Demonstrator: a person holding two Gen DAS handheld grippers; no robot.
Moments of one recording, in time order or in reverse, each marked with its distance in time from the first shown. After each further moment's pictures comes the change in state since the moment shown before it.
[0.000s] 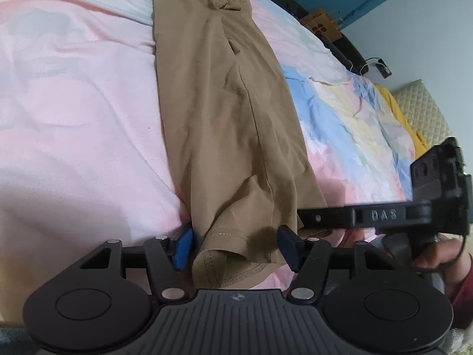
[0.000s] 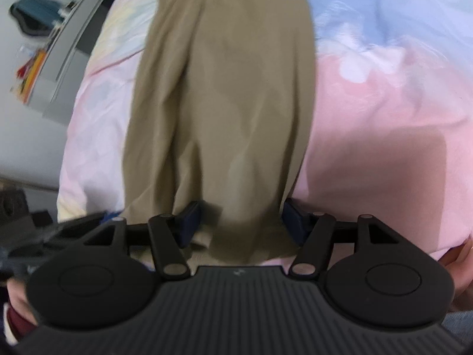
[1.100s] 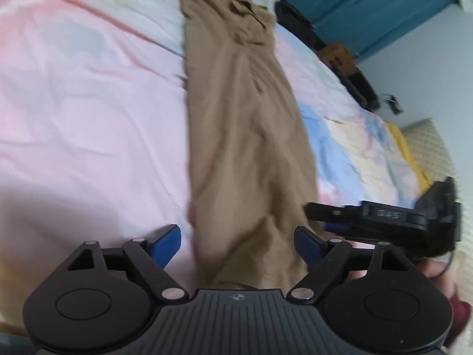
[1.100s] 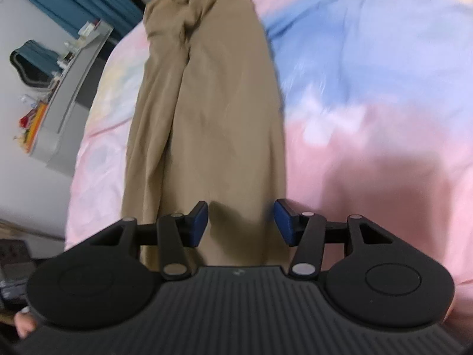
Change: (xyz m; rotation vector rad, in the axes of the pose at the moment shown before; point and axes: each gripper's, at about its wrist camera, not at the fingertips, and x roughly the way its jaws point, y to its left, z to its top) left arm -0.011 0.009 0.021 -0.110 -0.072 -0.043; right arm -0.015 -0.038 0.032 0.118 -0.156 0.056
